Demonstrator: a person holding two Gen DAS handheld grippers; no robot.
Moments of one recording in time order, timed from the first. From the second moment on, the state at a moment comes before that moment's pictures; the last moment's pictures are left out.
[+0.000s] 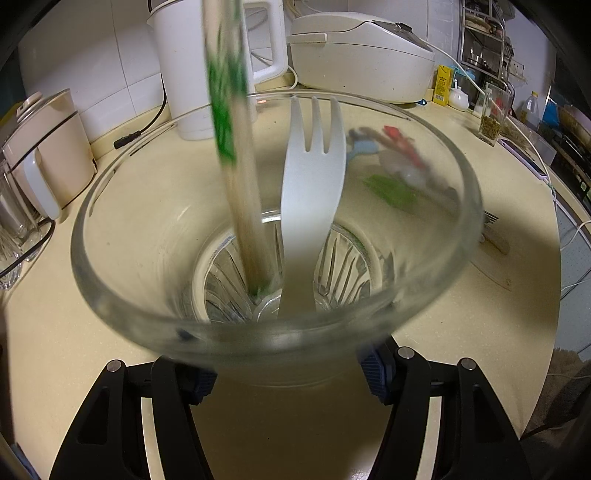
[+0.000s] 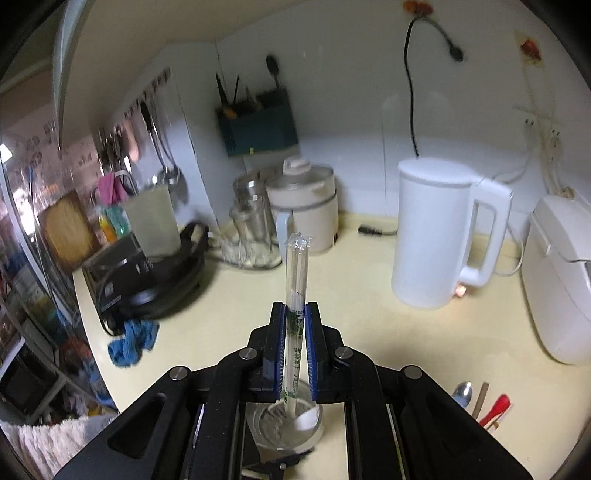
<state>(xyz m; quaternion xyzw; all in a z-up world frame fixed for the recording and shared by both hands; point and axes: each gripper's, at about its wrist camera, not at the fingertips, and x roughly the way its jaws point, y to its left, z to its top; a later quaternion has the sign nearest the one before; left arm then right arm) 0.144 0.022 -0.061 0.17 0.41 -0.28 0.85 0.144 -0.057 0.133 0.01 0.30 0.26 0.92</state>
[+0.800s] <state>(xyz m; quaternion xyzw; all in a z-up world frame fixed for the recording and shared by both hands) 0.144 0.022 -0.061 0.17 0.41 -0.28 0.85 0.141 -0.092 0.113 0.05 0.32 0.21 0.92</state>
